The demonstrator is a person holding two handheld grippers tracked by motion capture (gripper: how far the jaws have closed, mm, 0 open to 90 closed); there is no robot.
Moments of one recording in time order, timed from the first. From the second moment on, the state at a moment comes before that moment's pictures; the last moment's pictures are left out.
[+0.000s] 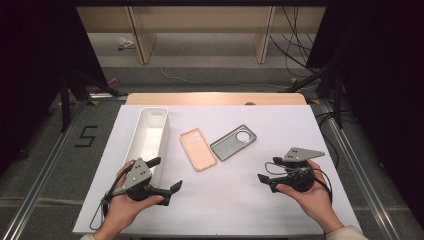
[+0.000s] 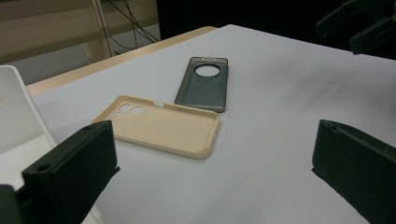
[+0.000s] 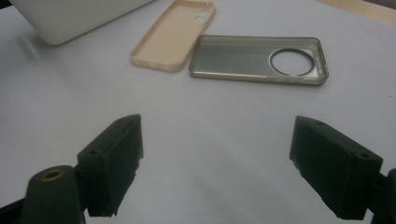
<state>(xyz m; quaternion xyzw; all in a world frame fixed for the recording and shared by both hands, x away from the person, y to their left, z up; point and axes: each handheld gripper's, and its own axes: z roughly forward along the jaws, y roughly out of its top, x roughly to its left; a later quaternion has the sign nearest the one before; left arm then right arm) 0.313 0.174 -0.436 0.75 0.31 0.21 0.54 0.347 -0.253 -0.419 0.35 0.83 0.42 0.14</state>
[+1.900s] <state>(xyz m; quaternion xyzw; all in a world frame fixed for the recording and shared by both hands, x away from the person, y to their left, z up) 0.313 0.172 -0.440 0.76 0.31 0.20 0.53 0.485 -0.136 -0.470 0.38 0.88 0.25 0.10</state>
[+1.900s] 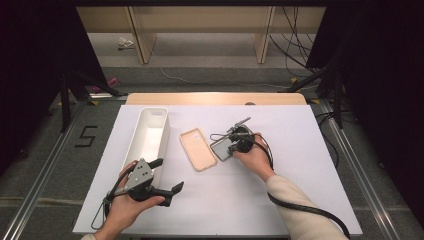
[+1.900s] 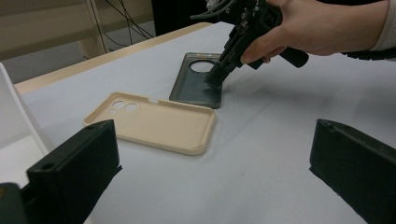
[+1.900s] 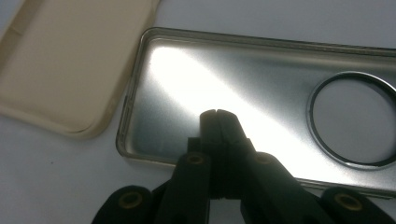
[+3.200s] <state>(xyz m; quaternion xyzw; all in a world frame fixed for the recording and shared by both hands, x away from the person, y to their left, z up) 0.312 0.171 -0.439 0.76 0.31 0.20 0.53 0.470 -0.182 -0.459 0.35 0.92 0.17 0.09</state>
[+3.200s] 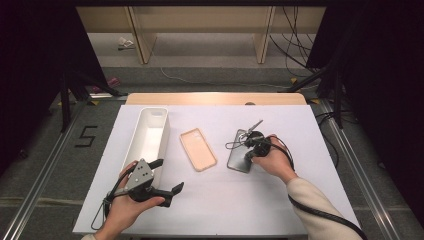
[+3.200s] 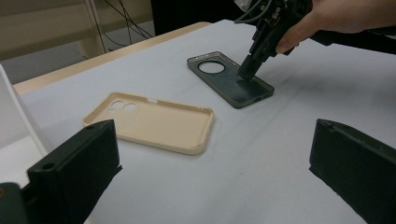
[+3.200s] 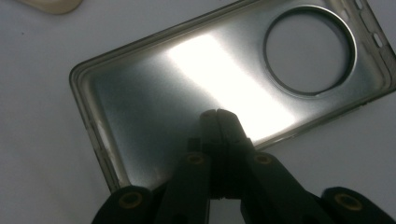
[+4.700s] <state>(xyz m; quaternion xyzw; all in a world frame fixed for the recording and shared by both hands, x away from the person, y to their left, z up) 0.313 0.171 -0.440 0.77 0.31 0.20 0.53 0.443 -0.192 -0.435 0.18 0.96 0.15 0.14</state>
